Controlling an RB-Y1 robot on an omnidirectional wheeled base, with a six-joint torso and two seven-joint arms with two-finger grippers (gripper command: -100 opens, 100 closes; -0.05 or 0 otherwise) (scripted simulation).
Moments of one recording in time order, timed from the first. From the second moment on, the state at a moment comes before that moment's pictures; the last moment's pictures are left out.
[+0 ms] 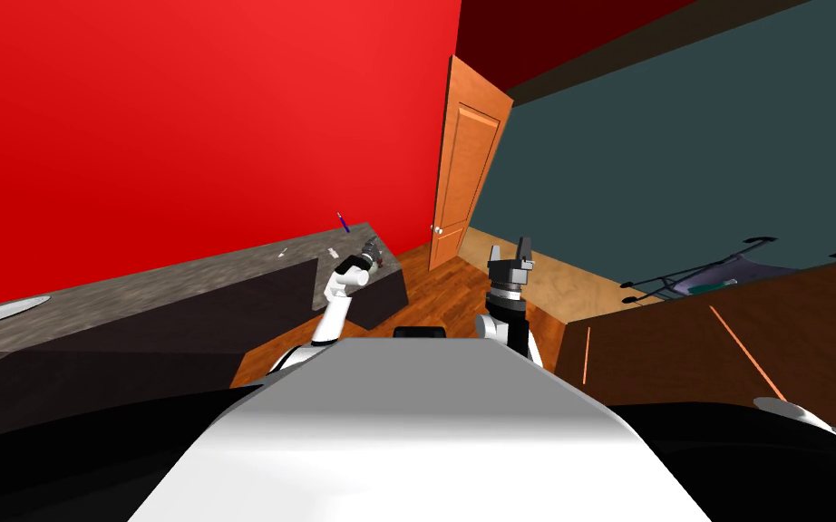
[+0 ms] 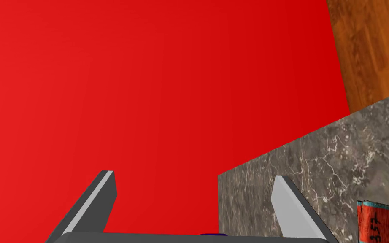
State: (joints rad) left arm -0.18 0.32 0.04 -1.80 0.36 0.46 0.02; right arm 0.51 0.04 0.00 -2.34 0.04 -0.47 -0.10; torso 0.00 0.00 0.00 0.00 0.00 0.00
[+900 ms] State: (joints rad) left arm -0.35 0.39 0.05 -1.61 0.44 0.71 0.07; right arm 0.51 0.04 0.00 -2.34 0.04 -0.47 -0.10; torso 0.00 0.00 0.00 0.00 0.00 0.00
